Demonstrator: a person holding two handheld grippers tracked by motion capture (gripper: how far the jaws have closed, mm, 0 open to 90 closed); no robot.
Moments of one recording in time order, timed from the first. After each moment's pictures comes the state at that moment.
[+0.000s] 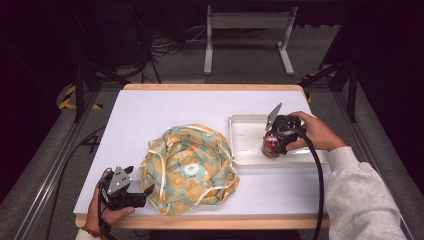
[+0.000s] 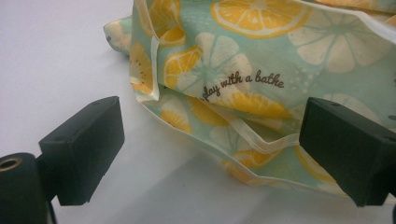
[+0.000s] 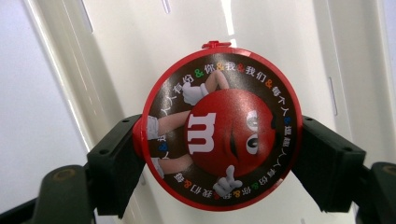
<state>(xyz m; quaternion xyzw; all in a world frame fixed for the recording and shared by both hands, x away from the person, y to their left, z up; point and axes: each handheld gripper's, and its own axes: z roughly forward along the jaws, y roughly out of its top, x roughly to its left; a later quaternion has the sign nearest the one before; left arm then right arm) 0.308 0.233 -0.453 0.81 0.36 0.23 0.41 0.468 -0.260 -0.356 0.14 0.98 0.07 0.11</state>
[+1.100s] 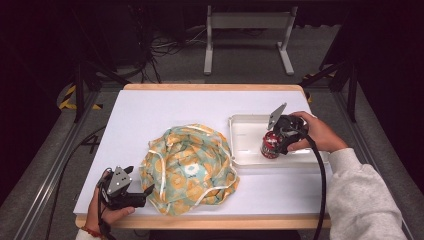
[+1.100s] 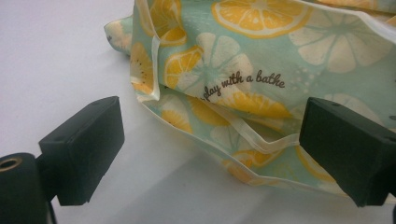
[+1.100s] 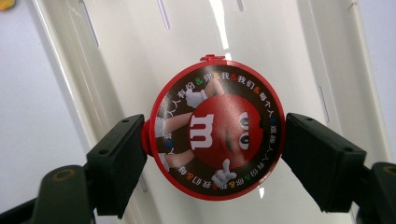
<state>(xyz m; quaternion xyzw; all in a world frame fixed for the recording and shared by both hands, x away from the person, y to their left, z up) 0.309 0.234 -0.453 0.81 0.36 0.23 0.41 0.463 -0.264 -0.351 0.14 0.98 0.11 0.13</state>
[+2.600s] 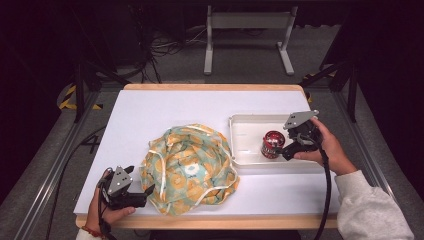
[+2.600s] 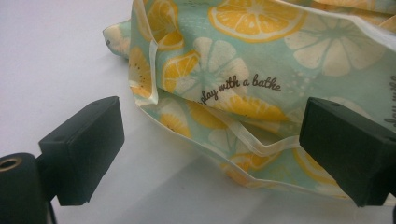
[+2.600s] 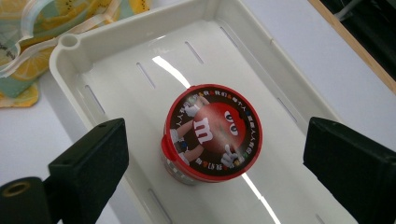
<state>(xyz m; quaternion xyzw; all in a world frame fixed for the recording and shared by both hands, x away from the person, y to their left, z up) 0.308 0.233 -0.452 0.81 0.36 0.24 0.41 0.415 -0.290 -0.341 0.26 0.90 0.27 0.22</state>
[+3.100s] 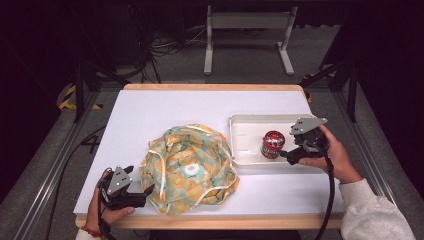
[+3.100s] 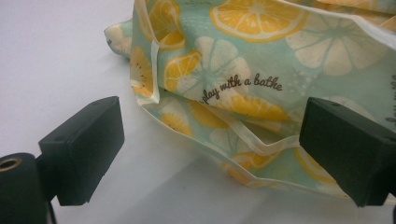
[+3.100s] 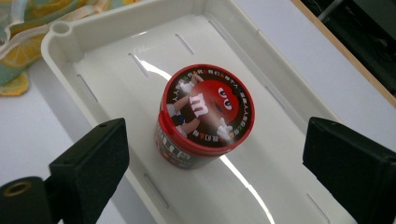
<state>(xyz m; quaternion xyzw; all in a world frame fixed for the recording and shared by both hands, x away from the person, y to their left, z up) 0.308 0.233 -0.452 0.81 0.36 0.24 0.41 0.398 -0.302 -0.347 0.26 0.89 0.28 0.25</state>
